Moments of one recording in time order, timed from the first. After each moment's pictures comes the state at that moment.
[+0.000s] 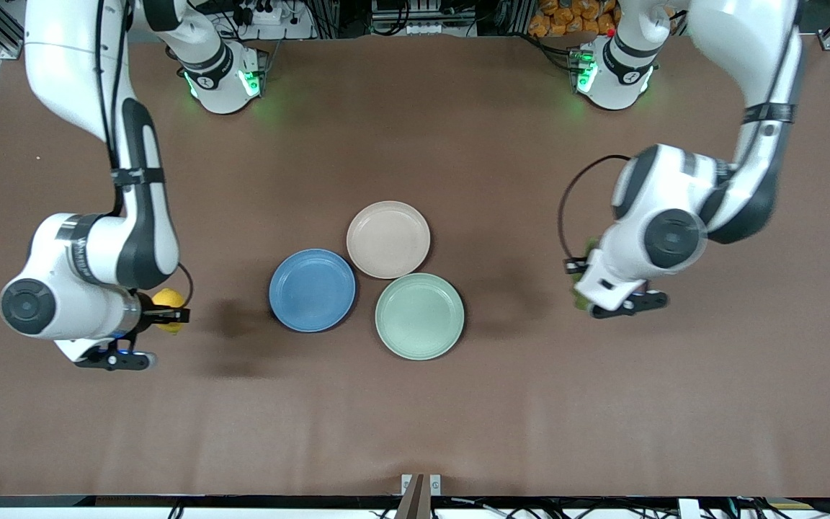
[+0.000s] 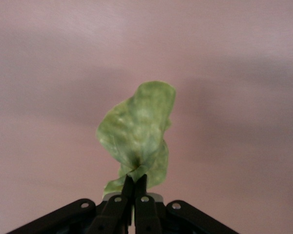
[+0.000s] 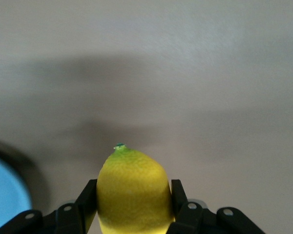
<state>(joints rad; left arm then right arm) -0.22 0.42 -0.07 -1.65 0.03 1.82 -0.39 0.41 0.66 -0.51 -1.53 0.30 1.92 -0.09</state>
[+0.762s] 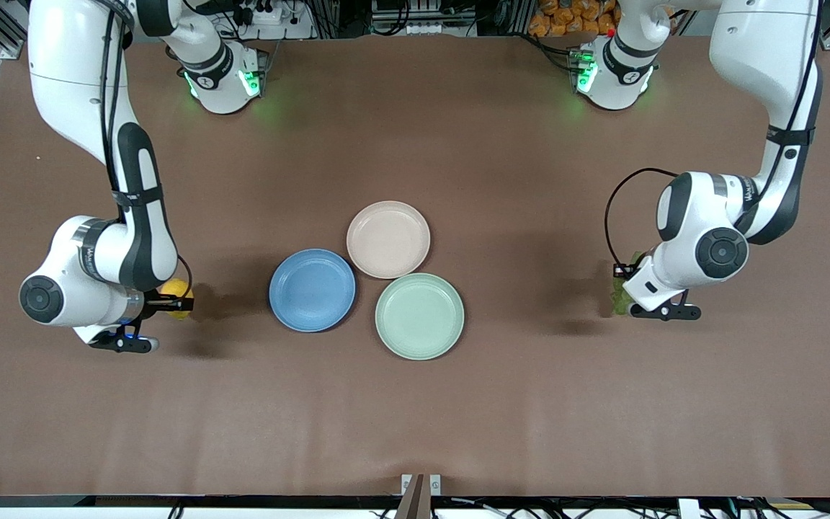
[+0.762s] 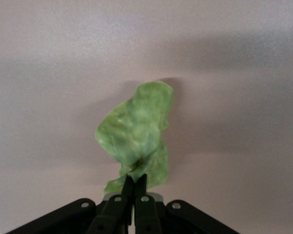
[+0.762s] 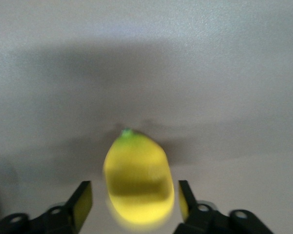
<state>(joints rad) -0.21 0.43 0.06 -1.92 0.03 2.14 -0.11 0.40 0.67 -0.50 -1.70 0.36 2.04 -0.14</state>
